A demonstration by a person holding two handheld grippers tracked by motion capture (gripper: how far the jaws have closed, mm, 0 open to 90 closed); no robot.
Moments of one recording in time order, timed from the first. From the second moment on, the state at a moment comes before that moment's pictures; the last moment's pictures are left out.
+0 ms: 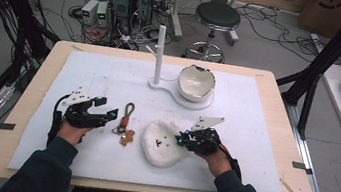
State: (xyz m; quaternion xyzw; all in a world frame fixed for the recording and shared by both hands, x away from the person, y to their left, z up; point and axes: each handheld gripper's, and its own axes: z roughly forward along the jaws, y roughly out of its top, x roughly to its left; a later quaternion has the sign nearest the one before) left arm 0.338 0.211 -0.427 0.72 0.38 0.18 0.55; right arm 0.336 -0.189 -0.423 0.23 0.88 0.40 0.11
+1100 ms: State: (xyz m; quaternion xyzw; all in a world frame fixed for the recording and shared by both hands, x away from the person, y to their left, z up) left arm 0.337 0.180 -0.429 0.75 0.33 0.11 0.57; right arm 0.328 -0.197 -0.412 0.20 0.88 0.43 0.10
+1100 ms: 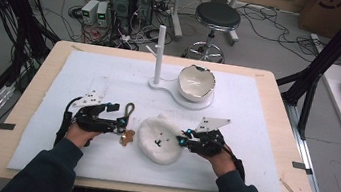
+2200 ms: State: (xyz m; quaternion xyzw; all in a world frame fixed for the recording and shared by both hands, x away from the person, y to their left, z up) left arm 0.325 0.151 -0.416 0.72 0.25 0.07 0.65; right arm 0.341 -0.189 -0.424 0.26 0.84 0.48 -0.02
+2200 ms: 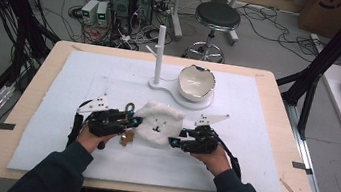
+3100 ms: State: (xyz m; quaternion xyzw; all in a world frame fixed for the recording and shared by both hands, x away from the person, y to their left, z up) left arm 0.333 0.167 -0.423 0.75 0.32 0.11 0.57; right arm 0.335 -0.220 -0.396 0.26 0.80 0.53 0.08
